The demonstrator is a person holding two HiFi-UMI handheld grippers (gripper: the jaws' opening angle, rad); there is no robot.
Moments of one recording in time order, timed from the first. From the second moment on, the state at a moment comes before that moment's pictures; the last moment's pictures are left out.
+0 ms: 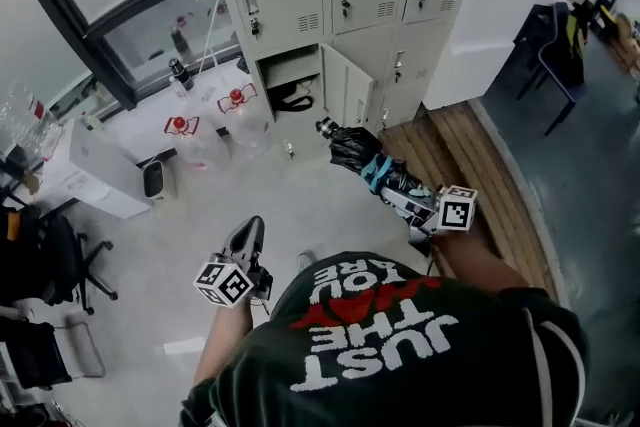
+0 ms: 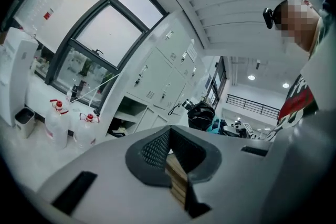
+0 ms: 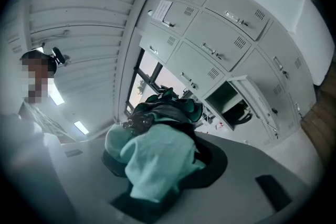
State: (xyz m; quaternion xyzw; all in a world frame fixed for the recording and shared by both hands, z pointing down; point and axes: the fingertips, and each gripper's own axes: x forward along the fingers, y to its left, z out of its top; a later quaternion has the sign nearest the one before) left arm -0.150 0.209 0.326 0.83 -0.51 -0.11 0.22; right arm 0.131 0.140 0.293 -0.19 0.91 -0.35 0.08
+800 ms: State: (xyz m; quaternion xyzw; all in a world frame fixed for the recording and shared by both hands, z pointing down) left arm -0.234 -0.011 0.340 0.85 -0.45 -0.07 0.27; right arm 0.027 -0.043 0.313 -0.23 0.89 -0.39 0.07
